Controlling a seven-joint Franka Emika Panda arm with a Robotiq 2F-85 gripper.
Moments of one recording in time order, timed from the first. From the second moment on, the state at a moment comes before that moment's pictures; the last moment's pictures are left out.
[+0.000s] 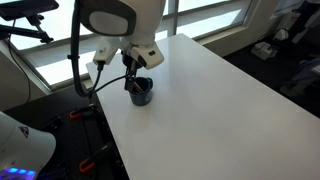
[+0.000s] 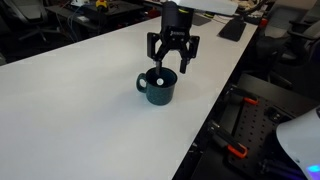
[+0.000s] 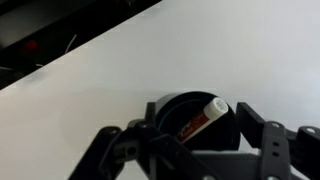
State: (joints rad) arm 0.01 0.01 0.01 -2.62 0.42 2.41 0.20
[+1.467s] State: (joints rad) arm 0.03 0.09 0.04 -2.61 0.50 2.61 0.20
